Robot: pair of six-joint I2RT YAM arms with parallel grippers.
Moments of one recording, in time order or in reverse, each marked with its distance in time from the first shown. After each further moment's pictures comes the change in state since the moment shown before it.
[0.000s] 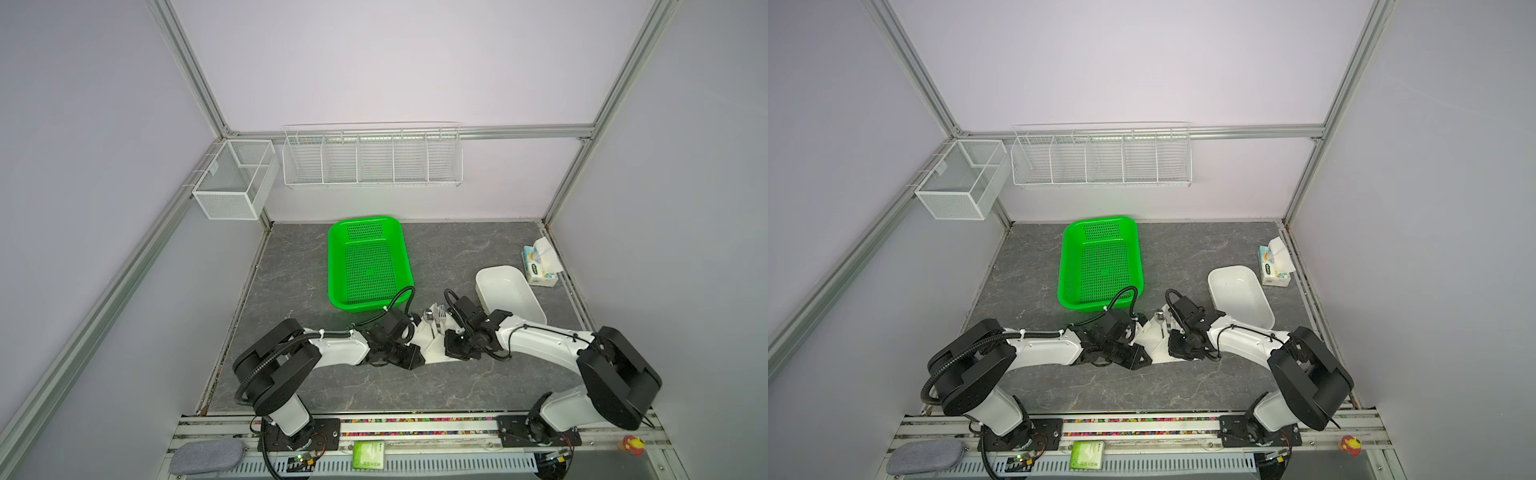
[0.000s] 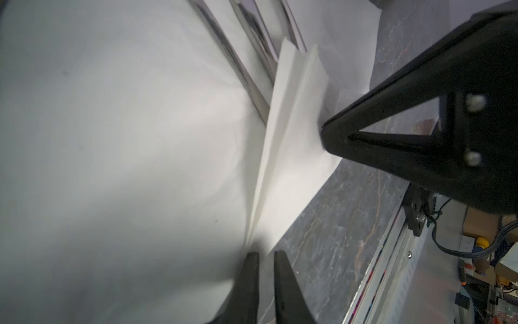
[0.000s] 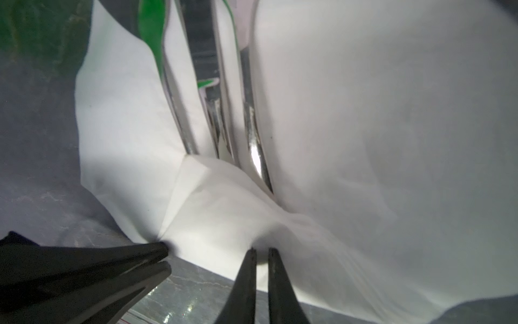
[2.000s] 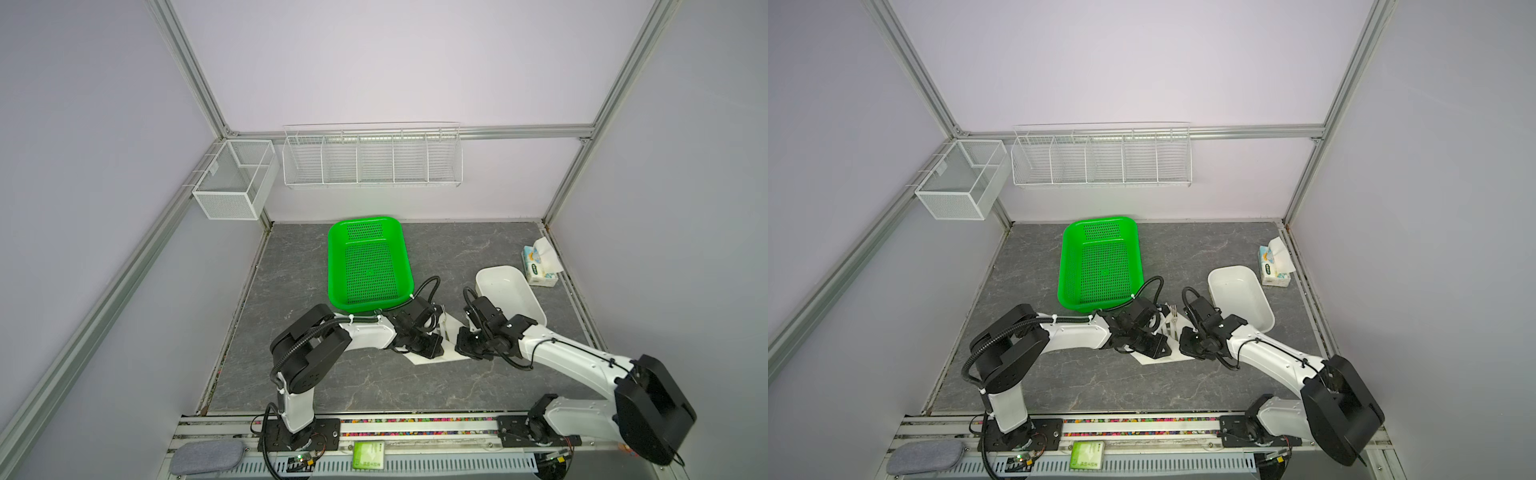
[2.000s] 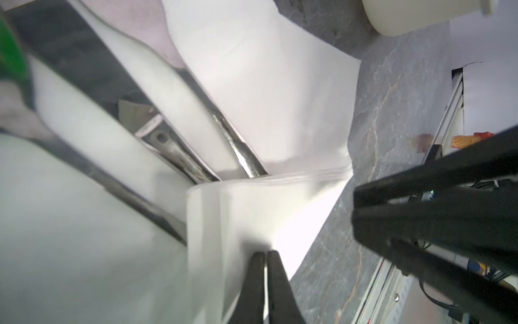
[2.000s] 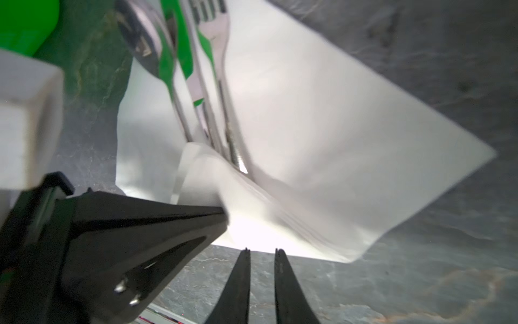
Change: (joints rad) left arm -0.058 0.222 0.315 -0.113 0.004 -0.005; right arm -0.096 -0.247 -0.102 -0.053 0.025 0.037
